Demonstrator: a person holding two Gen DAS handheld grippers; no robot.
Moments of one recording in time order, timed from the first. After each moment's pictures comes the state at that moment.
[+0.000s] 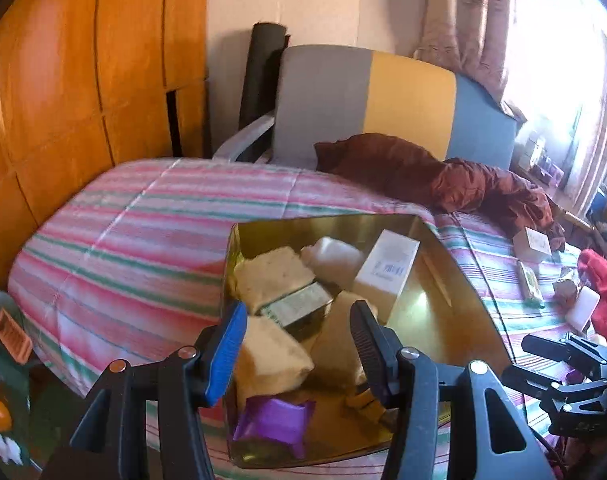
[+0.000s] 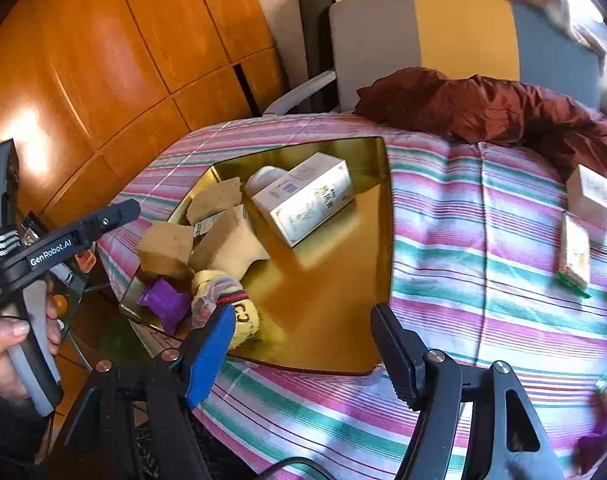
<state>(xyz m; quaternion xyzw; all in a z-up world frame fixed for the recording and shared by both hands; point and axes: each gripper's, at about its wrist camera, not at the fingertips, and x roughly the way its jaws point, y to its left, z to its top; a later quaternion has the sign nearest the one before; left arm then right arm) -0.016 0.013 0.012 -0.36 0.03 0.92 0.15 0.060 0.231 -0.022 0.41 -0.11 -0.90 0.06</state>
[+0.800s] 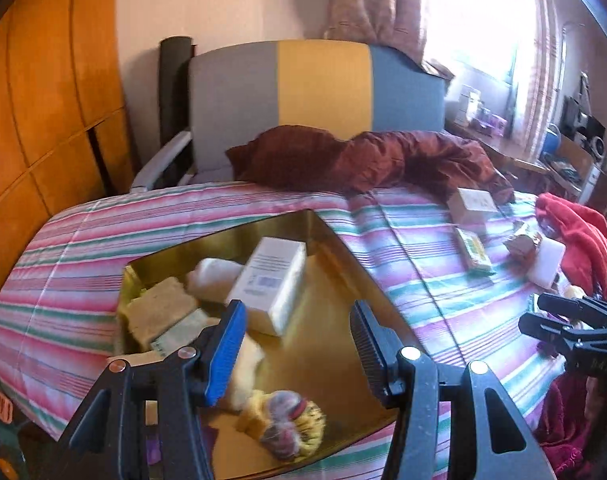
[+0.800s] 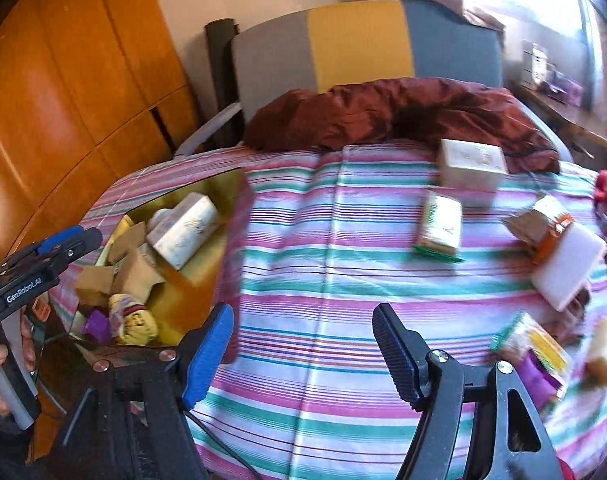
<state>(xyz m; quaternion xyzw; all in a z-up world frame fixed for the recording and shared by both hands) 0.003 0.115 0.019 -0.35 0.10 0.89 0.26 0.121 0.335 -0.007 0.39 -0.15 -0.91 -0.08</state>
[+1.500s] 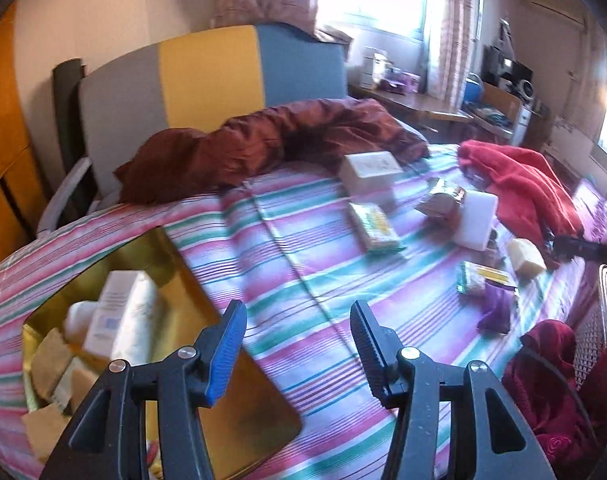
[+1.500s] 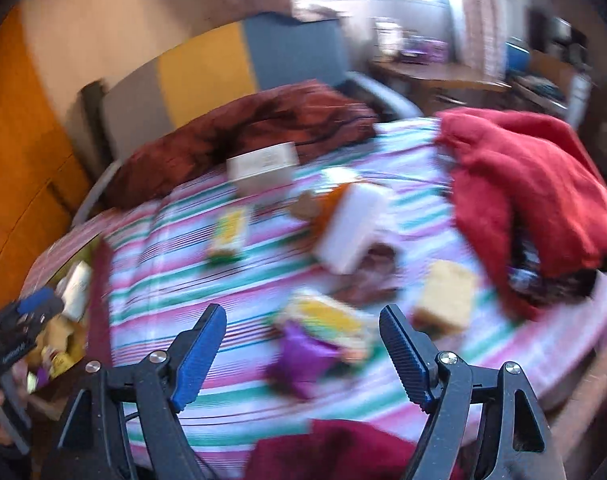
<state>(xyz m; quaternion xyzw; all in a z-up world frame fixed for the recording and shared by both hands) 0.035 0.231 0.003 -0.36 0.16 0.83 0.40 0.256 0.475 0.016 0.36 -0.24 -0.85 -0.29</state>
